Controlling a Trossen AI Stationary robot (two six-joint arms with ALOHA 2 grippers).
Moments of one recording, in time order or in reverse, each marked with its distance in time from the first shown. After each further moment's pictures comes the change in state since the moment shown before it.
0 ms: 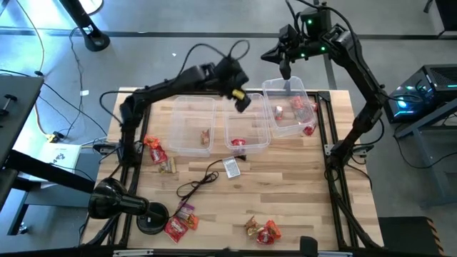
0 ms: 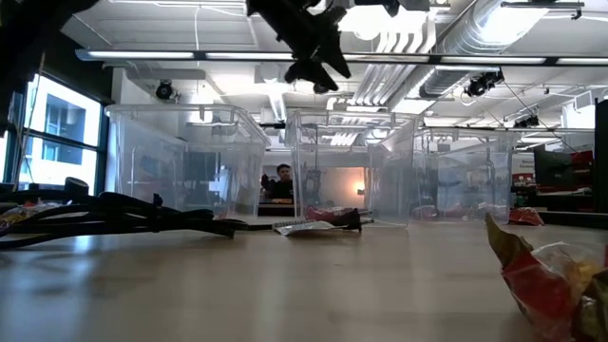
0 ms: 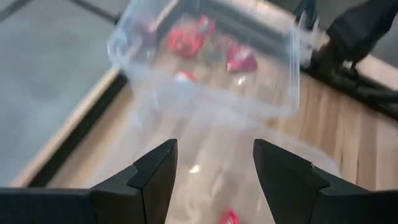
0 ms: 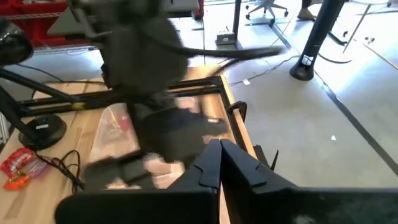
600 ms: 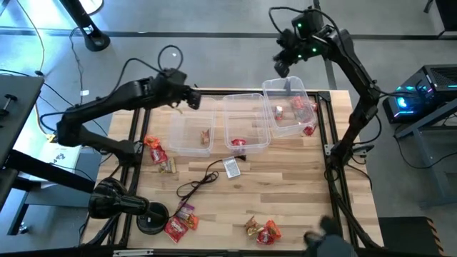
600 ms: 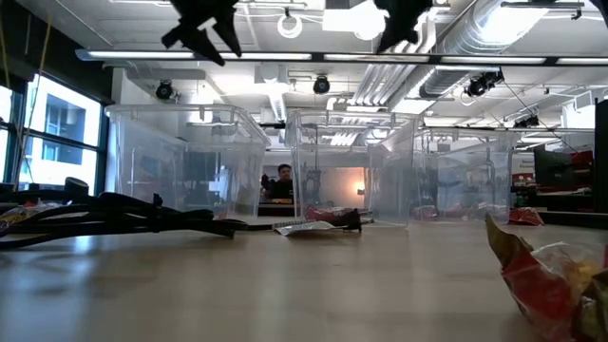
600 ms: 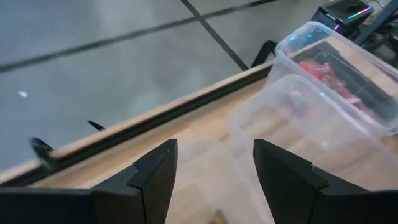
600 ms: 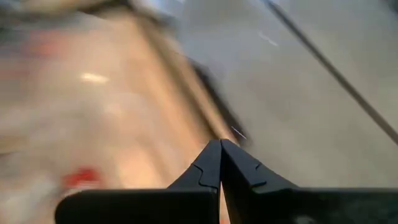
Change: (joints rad) left arm -0.015 -0.711 -0.663 0.016 -0.503 -0.332; right arm -0.065 0.061 0.000 -0.224 0.397 0.060
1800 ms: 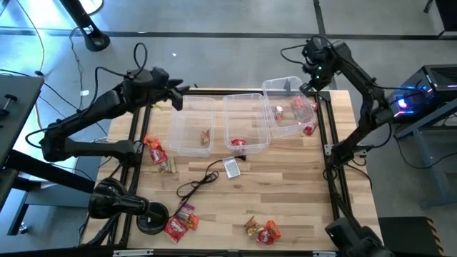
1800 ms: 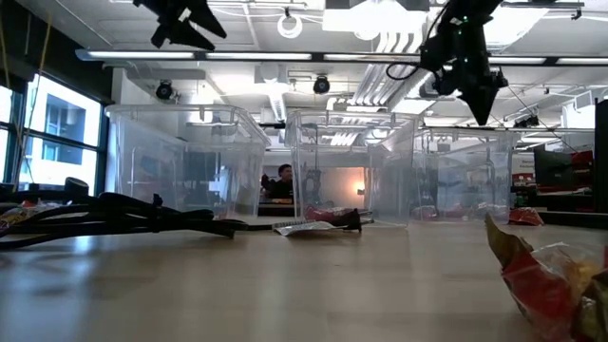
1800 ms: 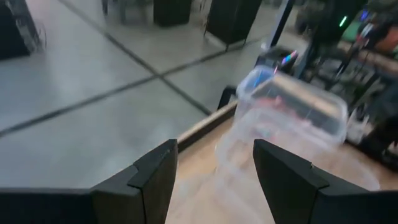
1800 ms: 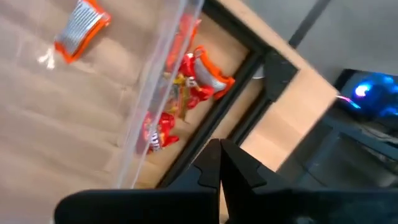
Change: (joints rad) left arm 0.128 -0.280 -0.275 0.348 0.231 0.267; right arm -0.264 -0.125 -0.595 -0.239 0.334 0.115
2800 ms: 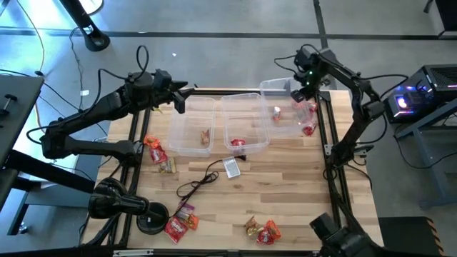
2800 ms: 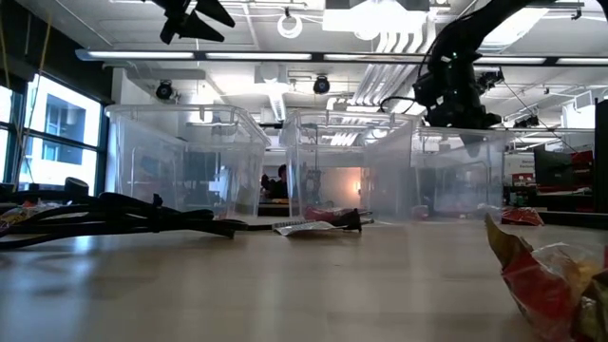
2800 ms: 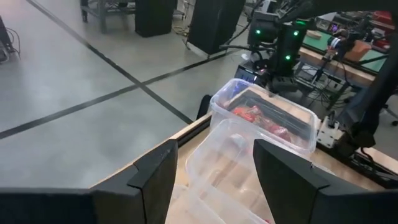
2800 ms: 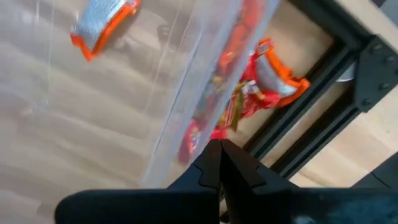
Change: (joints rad) left arm -0.069 0.012 -0.002 0.056 0.000 -0.023; right arm 0.009 0.111 -0.137 0.112 -0.180 0.053
